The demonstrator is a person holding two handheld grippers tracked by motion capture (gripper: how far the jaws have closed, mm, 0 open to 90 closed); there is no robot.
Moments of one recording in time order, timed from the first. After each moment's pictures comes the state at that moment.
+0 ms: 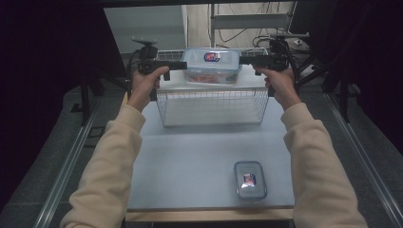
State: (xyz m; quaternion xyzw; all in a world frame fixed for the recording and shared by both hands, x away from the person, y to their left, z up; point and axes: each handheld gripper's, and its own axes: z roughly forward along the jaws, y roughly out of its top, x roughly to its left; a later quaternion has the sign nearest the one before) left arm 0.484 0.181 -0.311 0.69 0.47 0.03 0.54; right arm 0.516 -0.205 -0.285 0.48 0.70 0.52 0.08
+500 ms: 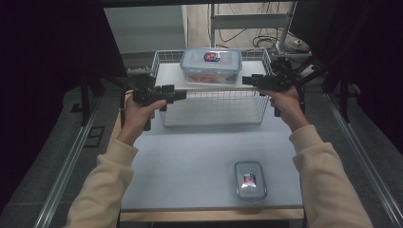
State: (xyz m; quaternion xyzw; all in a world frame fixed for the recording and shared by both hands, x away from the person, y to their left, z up) left arm 0.389 0.173 -0.336 0.73 0.40 0.08 0.55; right arm 0.464 -0.211 -0.308 0.43 0.74 0.50 0.11
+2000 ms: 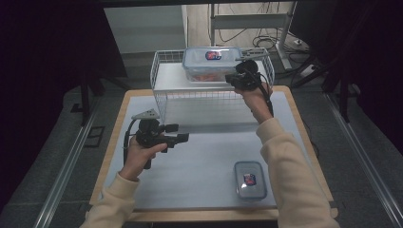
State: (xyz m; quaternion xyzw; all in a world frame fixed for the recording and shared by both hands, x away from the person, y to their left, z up) left arm 0.335 0.167 -0.415 0.76 0.37 0.03 0.53; right arm 0.492 -0.135 -0.333 0.40 0.77 0.44 0.21
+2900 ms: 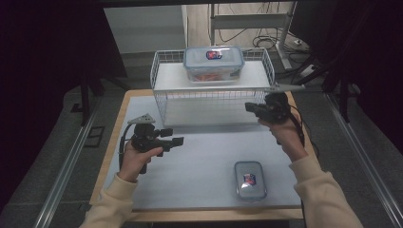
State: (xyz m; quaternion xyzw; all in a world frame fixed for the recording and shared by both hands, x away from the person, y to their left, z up) left arm 0.326 0.178 -0.428 0.75 0.40 0.03 0.52; right arm 0.395 -0.212 -0.361 0.37 0.79 0.47 0.16
